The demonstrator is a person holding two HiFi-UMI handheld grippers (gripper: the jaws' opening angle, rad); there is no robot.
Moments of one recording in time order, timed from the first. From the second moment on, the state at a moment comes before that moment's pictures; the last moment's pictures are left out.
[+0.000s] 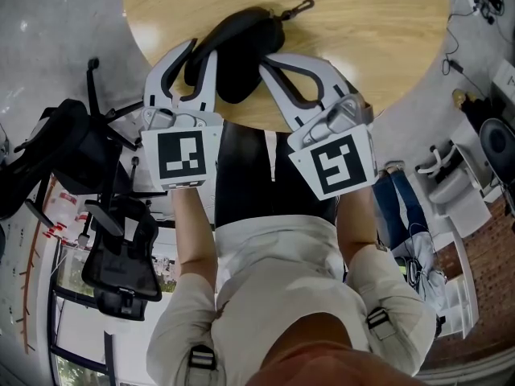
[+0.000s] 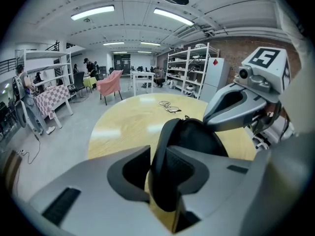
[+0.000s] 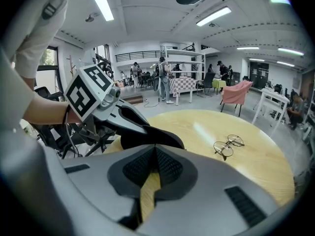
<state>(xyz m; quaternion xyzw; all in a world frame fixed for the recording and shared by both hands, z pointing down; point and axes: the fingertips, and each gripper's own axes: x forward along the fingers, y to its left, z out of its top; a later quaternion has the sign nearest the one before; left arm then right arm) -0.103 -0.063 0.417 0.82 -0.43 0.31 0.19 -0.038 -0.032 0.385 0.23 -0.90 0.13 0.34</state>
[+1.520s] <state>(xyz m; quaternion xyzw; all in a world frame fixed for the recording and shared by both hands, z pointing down) -0.114 -0.071 0.430 0.81 -0.45 0.31 0.22 -0.030 -0.025 0.392 0.24 -0.90 0.12 0.34</state>
